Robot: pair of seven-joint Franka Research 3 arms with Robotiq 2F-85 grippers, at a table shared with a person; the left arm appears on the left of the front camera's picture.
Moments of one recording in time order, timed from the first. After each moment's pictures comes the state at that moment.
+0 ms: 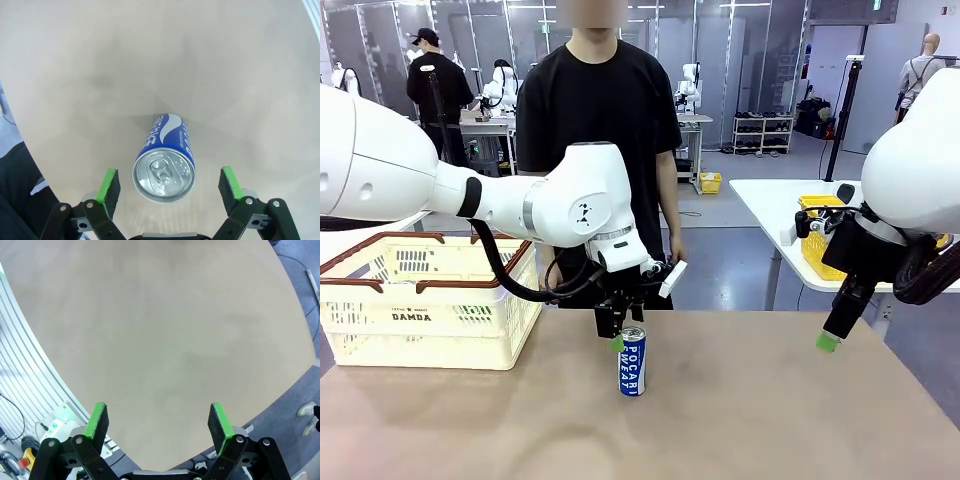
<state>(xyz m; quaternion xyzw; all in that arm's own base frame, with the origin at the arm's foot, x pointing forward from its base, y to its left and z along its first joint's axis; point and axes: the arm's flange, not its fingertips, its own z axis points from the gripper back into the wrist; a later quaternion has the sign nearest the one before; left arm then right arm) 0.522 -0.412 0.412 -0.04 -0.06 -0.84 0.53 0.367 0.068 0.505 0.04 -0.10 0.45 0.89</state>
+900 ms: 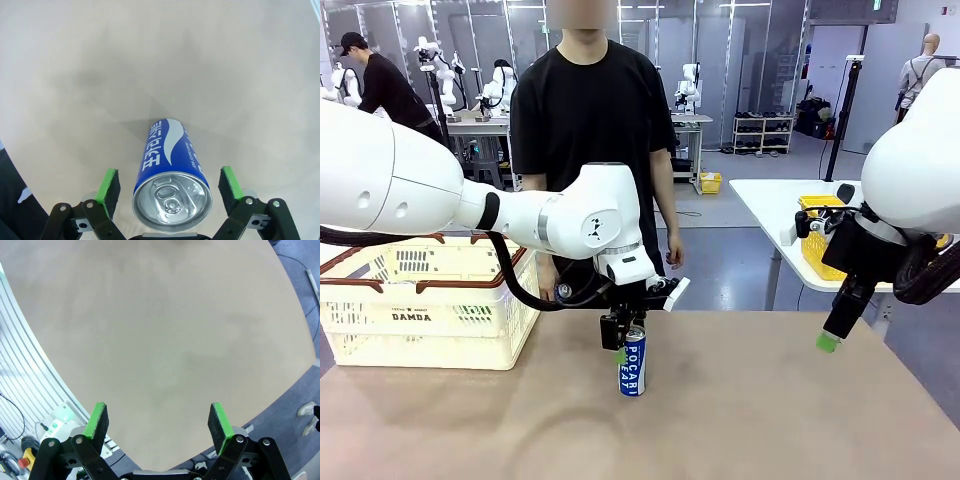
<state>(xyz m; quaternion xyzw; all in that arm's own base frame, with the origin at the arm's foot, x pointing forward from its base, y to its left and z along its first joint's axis) 0.535 -0.421 0.379 -0.06 -0.03 -0.84 0.54 0.367 0.068 0.505 0.04 -0.10 0.45 0.89</state>
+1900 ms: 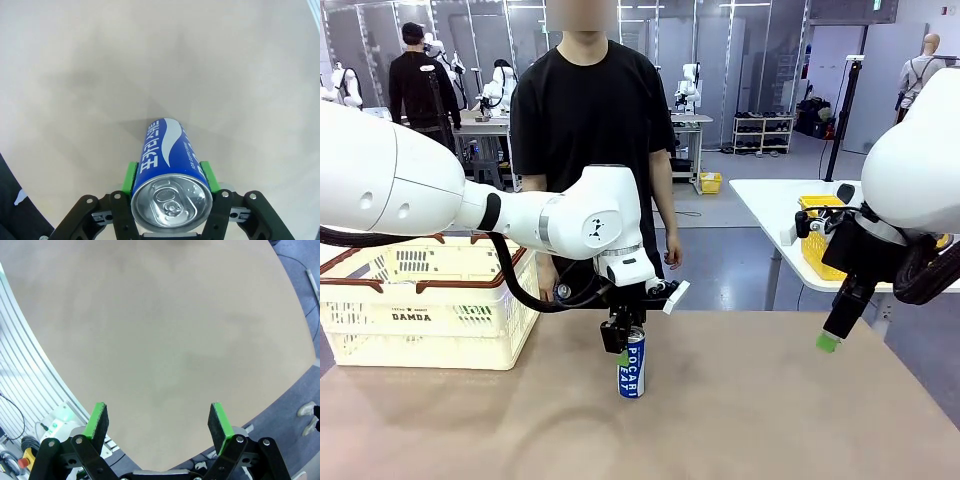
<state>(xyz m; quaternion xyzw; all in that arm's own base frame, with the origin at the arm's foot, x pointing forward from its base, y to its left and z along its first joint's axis) 0.534 -0.420 0.376 -0.06 -0.02 -0.84 0.54 0.367 0.068 0.505 0.04 -0.10 0.45 0.89</state>
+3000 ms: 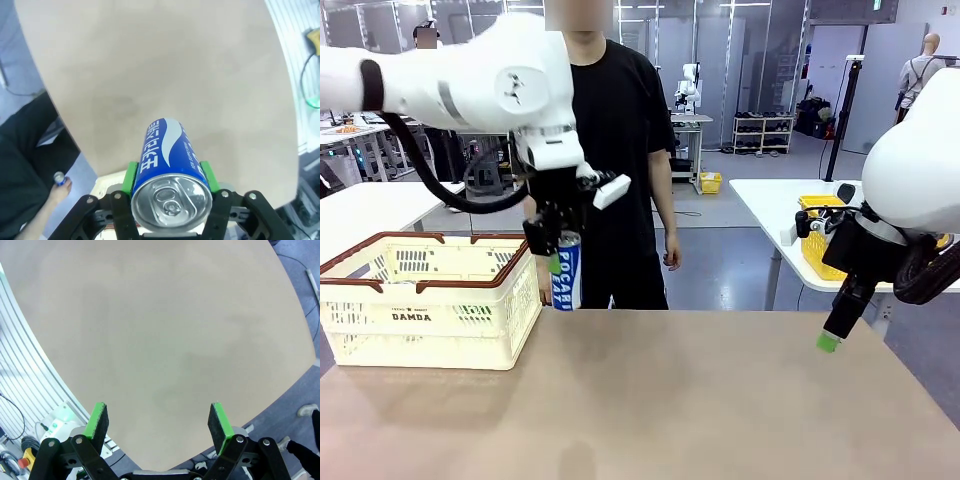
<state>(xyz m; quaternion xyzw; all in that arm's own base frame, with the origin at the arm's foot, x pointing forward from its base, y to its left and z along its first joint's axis) 0.509 -0.315 0.579 0.00 -0.03 -0.84 0.54 0.367 0.067 0.505 0.04 -0.11 0.45 0.89</state>
